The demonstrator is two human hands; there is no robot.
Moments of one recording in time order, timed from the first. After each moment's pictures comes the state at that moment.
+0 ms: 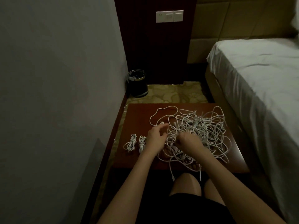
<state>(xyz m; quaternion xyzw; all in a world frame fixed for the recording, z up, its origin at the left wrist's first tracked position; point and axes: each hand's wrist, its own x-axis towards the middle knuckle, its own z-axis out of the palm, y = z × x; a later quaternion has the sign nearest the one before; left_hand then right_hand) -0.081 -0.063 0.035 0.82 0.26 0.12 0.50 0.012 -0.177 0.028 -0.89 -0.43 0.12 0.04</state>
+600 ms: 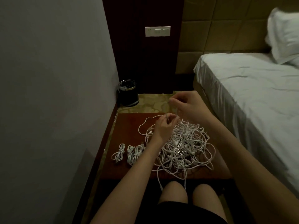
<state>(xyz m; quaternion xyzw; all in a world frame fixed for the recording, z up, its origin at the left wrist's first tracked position) -0.005 -0.097 0.078 0.76 0.15 0.22 0.60 0.046 -0.194 0.181 -0.77 -0.43 0.03 0.47</state>
